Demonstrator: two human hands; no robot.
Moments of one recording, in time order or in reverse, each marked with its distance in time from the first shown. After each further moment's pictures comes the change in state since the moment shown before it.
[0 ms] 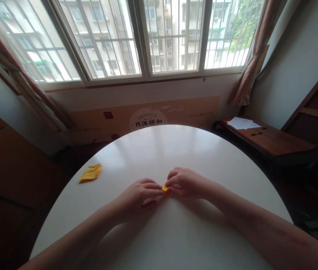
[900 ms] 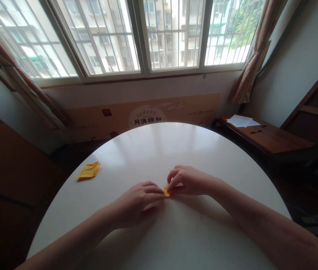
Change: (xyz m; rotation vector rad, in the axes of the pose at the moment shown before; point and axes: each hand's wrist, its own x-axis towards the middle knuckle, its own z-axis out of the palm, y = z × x) left_hand -0.002 0.014 0.001 0.005 -0.061 0.038; right_hand -0.006 0.009 -0.005 0.035 -0.050 -0.091
